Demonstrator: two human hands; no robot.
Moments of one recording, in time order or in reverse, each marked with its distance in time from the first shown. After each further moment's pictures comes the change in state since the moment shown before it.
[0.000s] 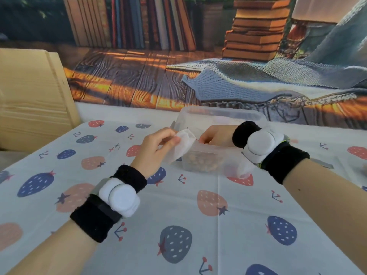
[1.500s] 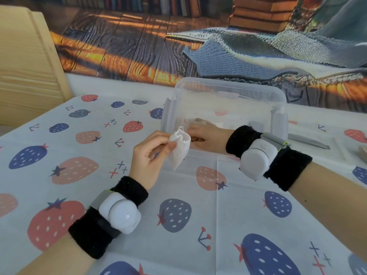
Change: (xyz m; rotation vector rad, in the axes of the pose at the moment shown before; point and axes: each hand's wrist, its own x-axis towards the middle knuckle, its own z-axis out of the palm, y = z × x) left_hand -0.068 -0.013 0.032 -0.261 0.269 0.102; right_hand 0.008 -0.002 0.069 -0.252 0.151 -0.327
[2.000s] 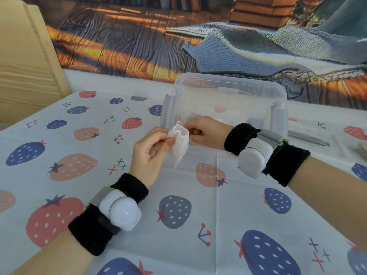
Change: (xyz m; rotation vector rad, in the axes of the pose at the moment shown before) left_hand -0.001 0.000 0.001 -0.018 -0.006 -0.033; right_hand -0.001 -0.005 -0.001 0.123 0.146 -0.007
